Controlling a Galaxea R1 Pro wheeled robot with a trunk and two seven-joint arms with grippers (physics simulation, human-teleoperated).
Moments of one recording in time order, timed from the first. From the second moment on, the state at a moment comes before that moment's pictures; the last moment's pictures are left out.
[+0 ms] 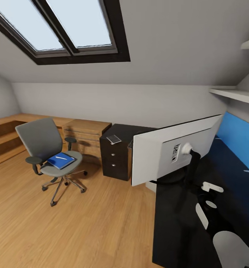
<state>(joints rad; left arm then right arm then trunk) 0.28 -0.05 -0.02 -0.91 0.20 -0.18 -0.01 -0.66 -0.13 -0.28 -0.60 -0.07 -0.11 -0.18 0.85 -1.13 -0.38</state>
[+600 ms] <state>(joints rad) 0.28 -0.05 -0.02 -0.91 0.21 -0.18 -0.01 -0.66 -0.14 -0.28 -0.60 -0.07 -0.11 -0.17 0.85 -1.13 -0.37</state>
